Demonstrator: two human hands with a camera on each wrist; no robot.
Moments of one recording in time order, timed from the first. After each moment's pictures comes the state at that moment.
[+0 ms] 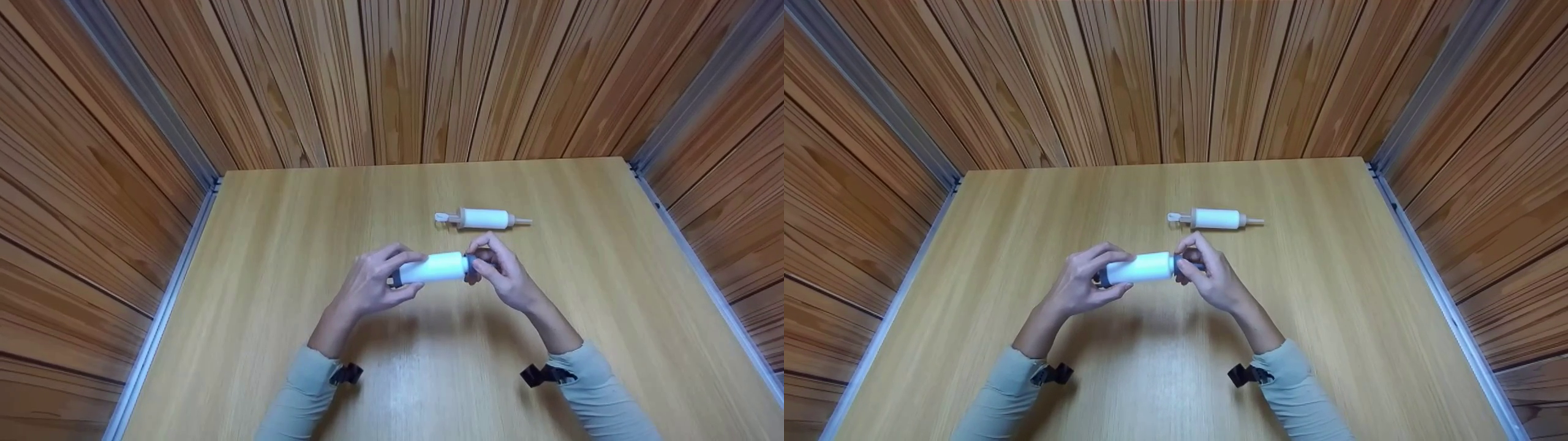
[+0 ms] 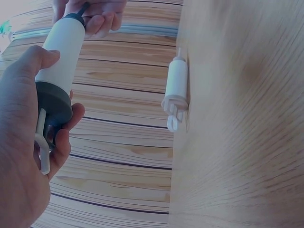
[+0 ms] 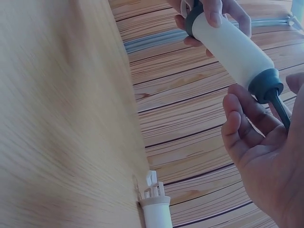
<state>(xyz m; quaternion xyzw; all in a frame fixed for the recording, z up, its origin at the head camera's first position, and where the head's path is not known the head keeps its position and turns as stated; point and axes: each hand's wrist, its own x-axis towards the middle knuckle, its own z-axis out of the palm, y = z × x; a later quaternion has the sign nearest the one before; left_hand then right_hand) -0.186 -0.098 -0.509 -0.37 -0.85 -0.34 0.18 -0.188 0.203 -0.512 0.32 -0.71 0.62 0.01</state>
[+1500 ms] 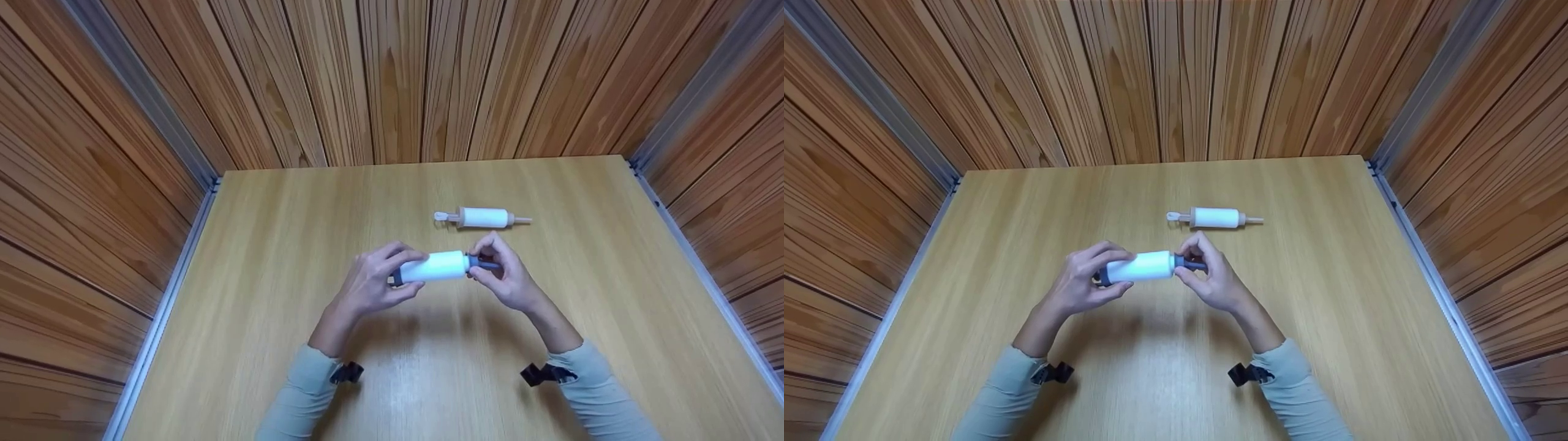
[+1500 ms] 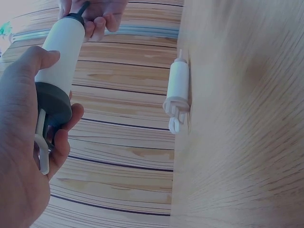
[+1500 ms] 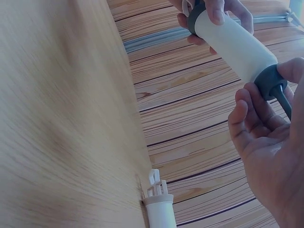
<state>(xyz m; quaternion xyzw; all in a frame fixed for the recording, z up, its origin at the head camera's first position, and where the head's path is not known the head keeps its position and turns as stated) -0.187 -0.097 -0.505 -0.37 -0.84 -0.34 0.19 -0.186 0.204 -0.513 0.32 -0.70 0.63 0.04</state>
